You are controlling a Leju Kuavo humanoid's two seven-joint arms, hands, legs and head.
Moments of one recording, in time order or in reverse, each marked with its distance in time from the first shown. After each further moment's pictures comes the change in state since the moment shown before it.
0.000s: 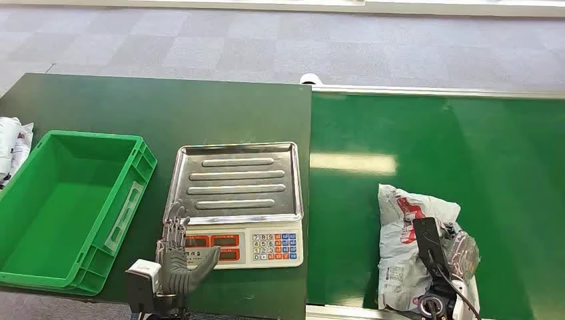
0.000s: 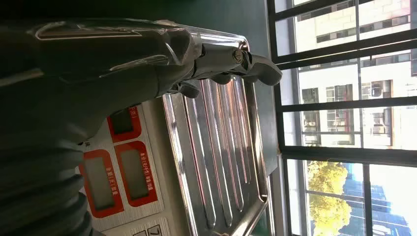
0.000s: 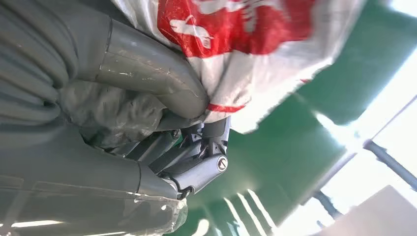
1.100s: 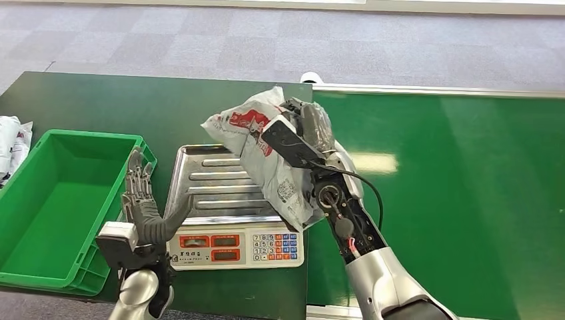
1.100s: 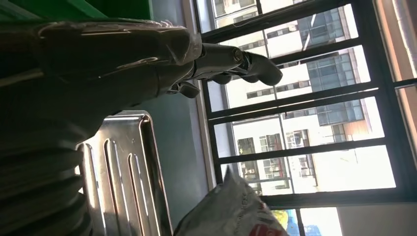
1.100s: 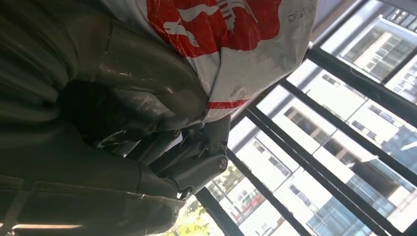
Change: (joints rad) left arm -0.216 0.005 0.140 -0.026 -0.092 0.075 -0.045; right arm -0.605 0.209 0.558 0.367 -0.103 0.246 -0.117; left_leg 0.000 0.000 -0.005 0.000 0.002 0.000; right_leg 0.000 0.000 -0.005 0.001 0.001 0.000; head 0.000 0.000
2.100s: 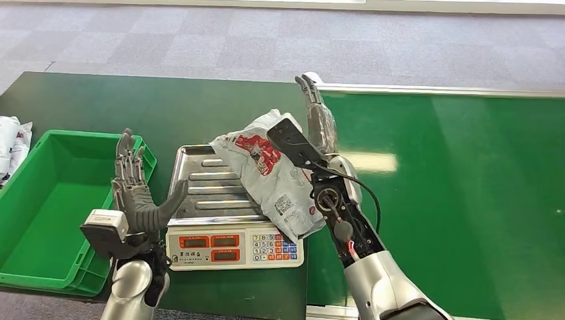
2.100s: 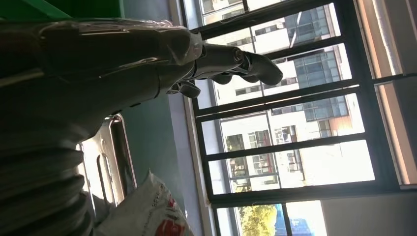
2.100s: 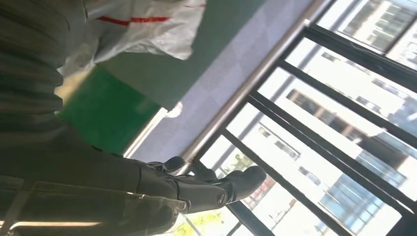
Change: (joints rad) left arm -0.035 -0.051 0.047 -0.083 -0.083 -0.111 0.078; right arm 0.039 0.004 0.002 -0.064 -0.036 -0.100 0.005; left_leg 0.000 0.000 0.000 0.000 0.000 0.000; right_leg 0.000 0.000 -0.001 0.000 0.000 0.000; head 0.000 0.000
